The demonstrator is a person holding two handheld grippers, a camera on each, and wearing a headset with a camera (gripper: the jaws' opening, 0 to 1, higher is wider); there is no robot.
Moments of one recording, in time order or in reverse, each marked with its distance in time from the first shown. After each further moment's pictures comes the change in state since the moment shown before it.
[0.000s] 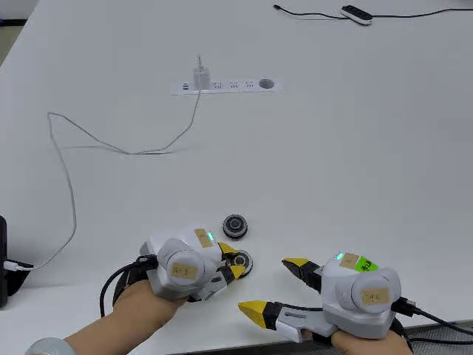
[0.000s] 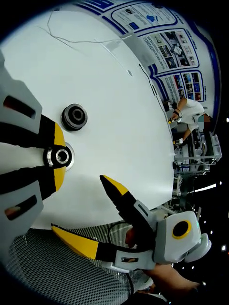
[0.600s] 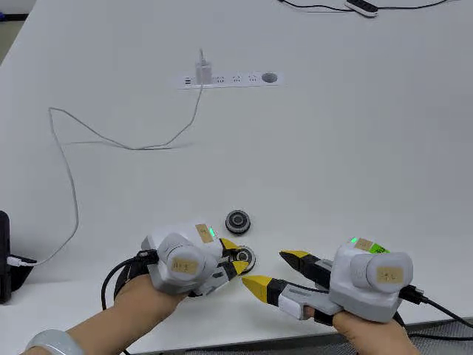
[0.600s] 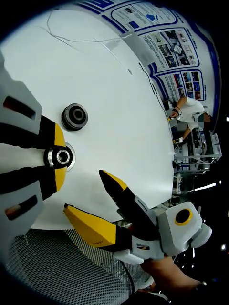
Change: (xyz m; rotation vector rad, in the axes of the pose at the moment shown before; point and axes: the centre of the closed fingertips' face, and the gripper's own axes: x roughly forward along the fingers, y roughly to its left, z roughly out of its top) left arm 0.001 0.001 -0.001 0.001 -0.002 -0.013; right arm 0.004 -0.011 0.018 0.226 -0.099 0.010
